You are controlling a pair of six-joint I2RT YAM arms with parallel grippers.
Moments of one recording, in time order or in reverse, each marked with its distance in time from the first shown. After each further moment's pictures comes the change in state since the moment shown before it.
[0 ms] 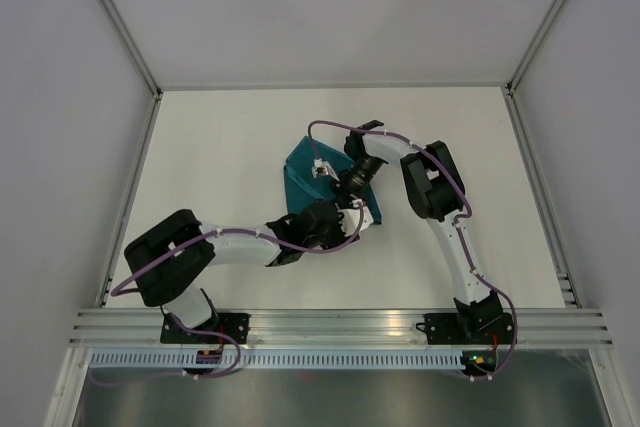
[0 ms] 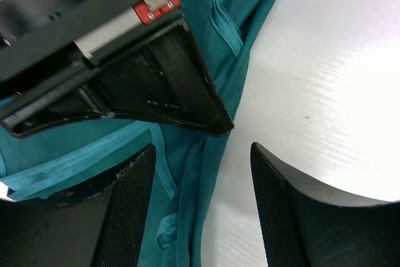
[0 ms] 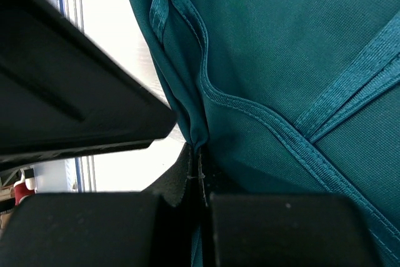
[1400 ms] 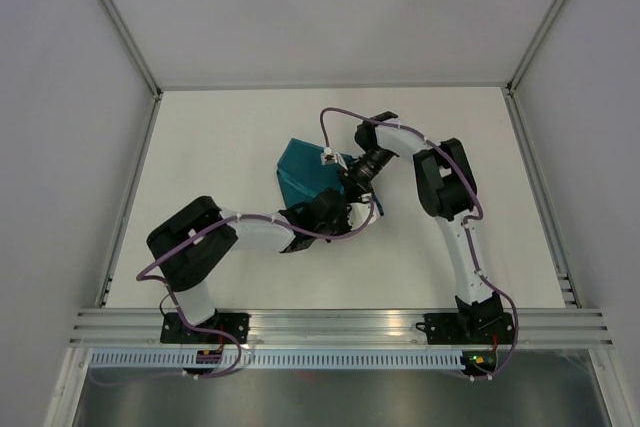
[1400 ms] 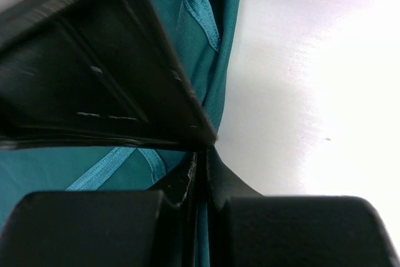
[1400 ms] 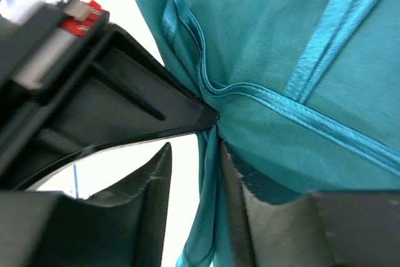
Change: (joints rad) left arm 0.048 0.158 0.130 -0.088 0.078 0.053; right arm -0.056 -0.054 -0.021 0.016 -0.018 0.002
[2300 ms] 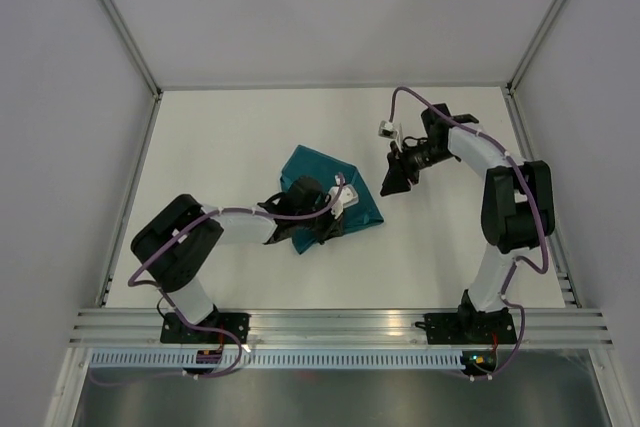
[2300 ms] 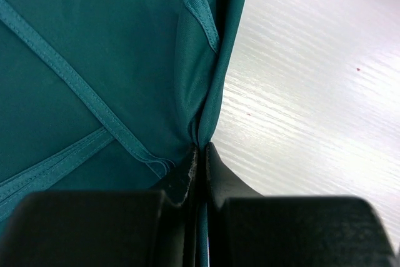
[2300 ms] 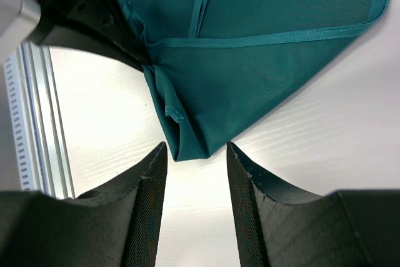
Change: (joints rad) left arm 0.156 -0.065 -0.075 0.026 0.425 -0.309; right arm -0.281 -0.533 -0.481 0.449 -0.017 0.212
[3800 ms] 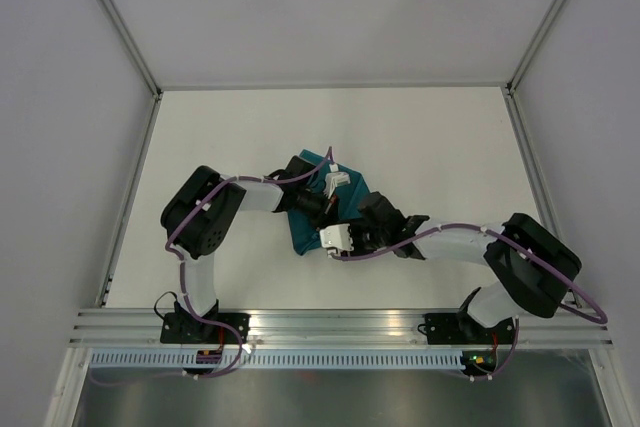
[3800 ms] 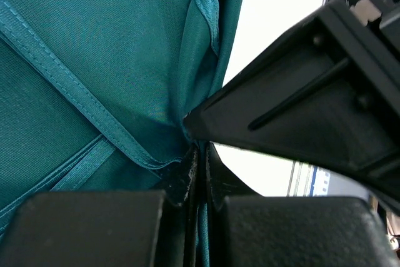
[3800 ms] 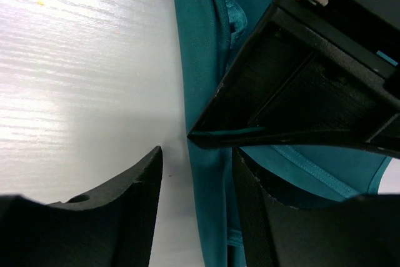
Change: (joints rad) left arm 0.199 0.268 0.240 -0.262 0.599 -0.161; right arm 0.667 -0.416 -0.818 0.980 0.663 -0.110
